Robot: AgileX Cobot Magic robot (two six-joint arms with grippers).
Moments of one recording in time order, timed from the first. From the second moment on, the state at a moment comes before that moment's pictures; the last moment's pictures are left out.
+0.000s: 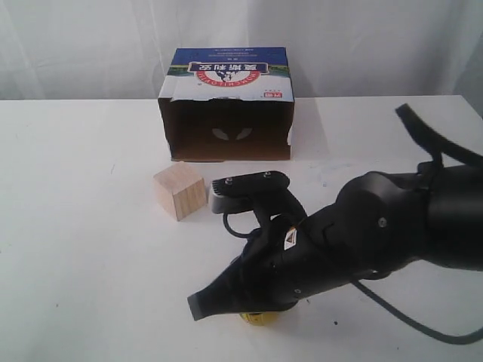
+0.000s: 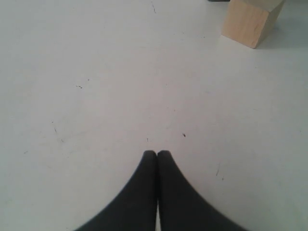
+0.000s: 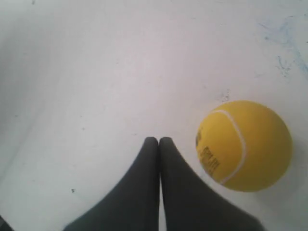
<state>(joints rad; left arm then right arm) 0.07 0.00 0.02 -0.25 0.53 0.20 0.82 1.53 -0.78 0.49 0.35 -0.14</state>
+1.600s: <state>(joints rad) 0.07 0.00 0.02 -0.25 0.53 0.20 0.77 1.70 -0.80 0.36 0.09 -0.12</state>
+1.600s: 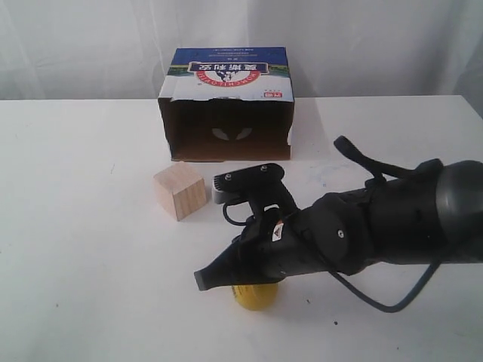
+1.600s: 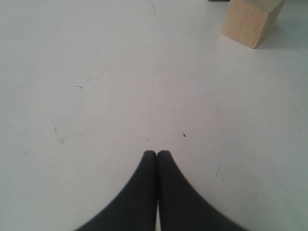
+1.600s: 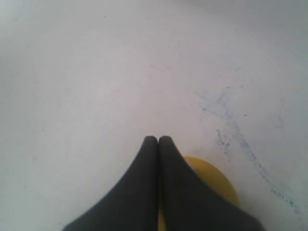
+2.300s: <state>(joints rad) 0.07 0.00 0.02 -0.25 0.53 0.20 0.77 1.64 -0.81 0.36 -0.07 -0.27</state>
